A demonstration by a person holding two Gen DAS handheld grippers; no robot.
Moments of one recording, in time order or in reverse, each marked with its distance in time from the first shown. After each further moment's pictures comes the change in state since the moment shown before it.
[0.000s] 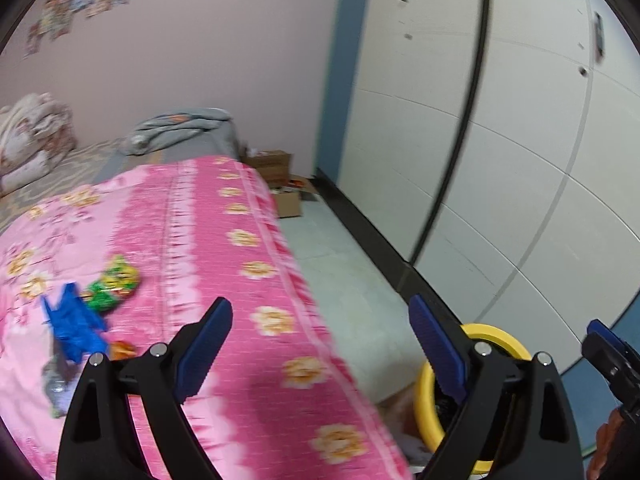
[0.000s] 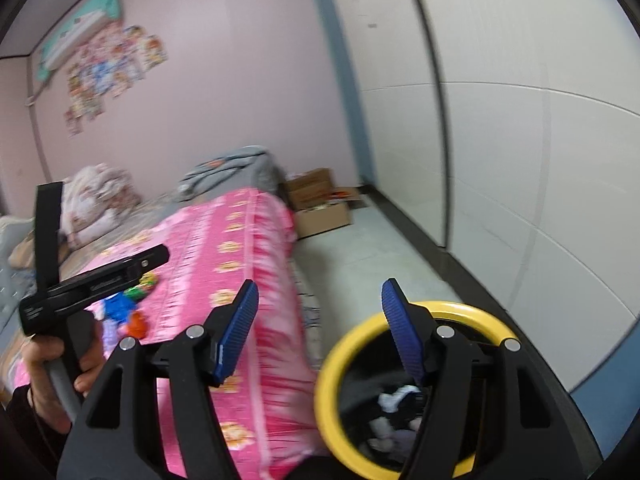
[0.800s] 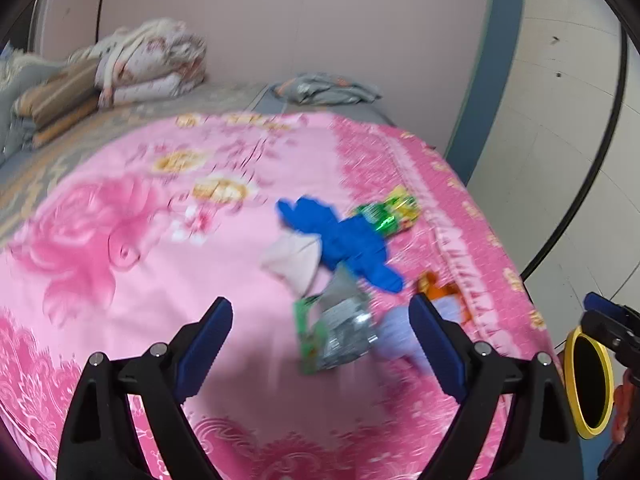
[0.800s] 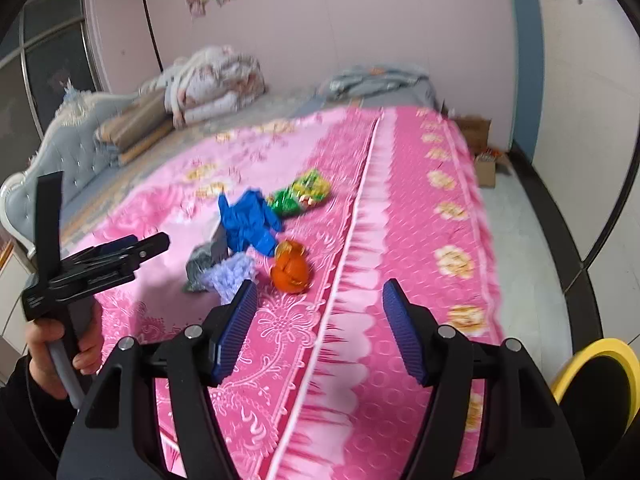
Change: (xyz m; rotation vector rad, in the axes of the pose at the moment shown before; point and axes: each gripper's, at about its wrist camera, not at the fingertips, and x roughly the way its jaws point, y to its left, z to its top) left arm -0.070 0.268 -0.087 -0.273 0.073 0.292; right arm 0.123 0.259 -0.045 -0.313 0.327 0.365
